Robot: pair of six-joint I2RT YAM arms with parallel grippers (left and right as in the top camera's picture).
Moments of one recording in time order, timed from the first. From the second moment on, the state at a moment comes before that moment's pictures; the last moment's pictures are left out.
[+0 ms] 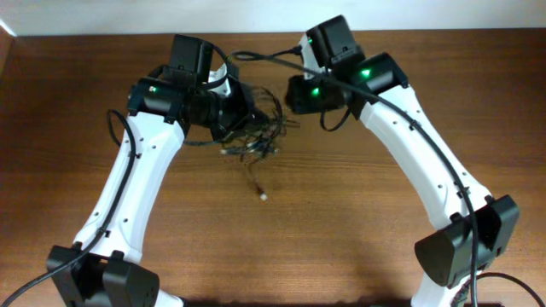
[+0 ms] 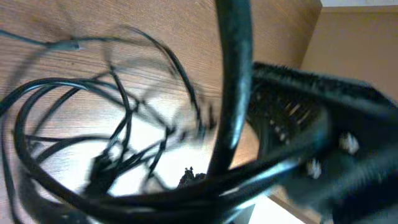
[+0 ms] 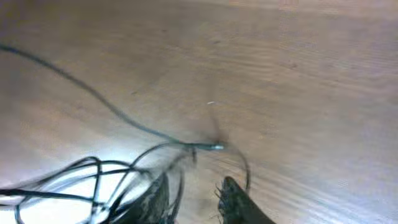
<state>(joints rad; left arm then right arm) -0.23 1.67 1.64 -1.04 0.66 -0.72 0.45 1.91 1.93 -1.02 -0.20 0.33</state>
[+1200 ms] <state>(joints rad) -0.21 1.67 1.64 -1.02 0.77 -0.48 0.44 1.91 1.93 -0.96 -0.52 0.12</state>
